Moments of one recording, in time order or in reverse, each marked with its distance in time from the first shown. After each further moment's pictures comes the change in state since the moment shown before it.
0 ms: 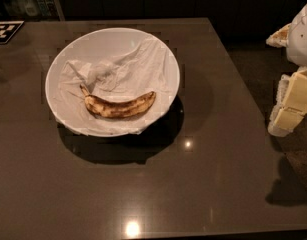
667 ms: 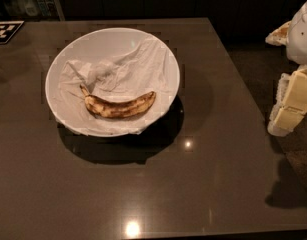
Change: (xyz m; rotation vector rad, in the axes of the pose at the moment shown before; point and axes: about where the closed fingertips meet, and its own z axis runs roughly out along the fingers) arm -0.005 0.002 -0.004 0.002 -0.003 -0.010
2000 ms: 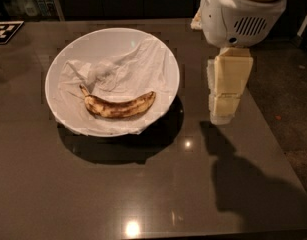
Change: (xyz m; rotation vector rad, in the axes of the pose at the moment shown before) arm -0.119 0.021 -0.008 -0.028 0.044 -0.295
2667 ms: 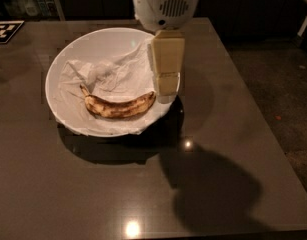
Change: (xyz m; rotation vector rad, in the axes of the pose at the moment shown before) arm -0.082 -0.041 0.015 -0.016 -0.037 -0.155
